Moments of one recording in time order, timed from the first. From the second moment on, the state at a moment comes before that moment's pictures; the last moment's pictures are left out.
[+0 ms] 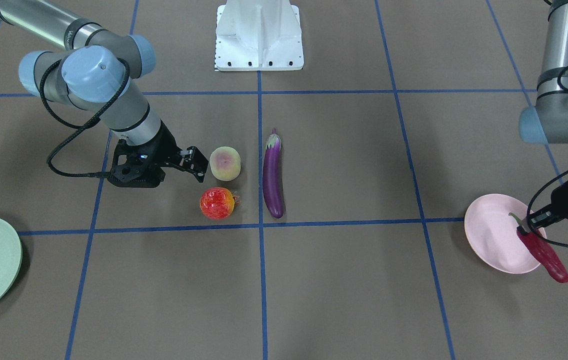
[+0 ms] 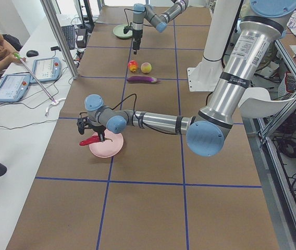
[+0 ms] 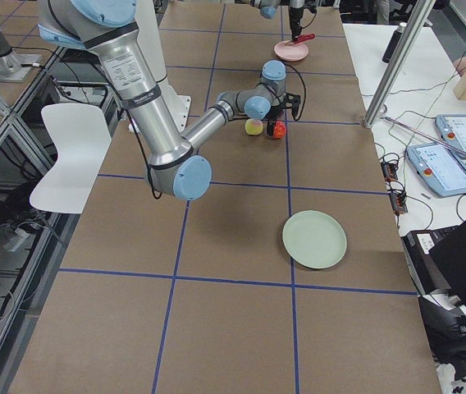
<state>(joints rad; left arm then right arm) -1.18 -1.95 -1.23 -2.02 -2.26 -0.90 0.73 -1.02 1.64 -1.31 2.02 1.30</state>
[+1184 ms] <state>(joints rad) -1.18 -1.98 -1.18 -2.03 -2.23 -0.86 0.65 -0.99 1.46 -0.98 1.86 1.78</state>
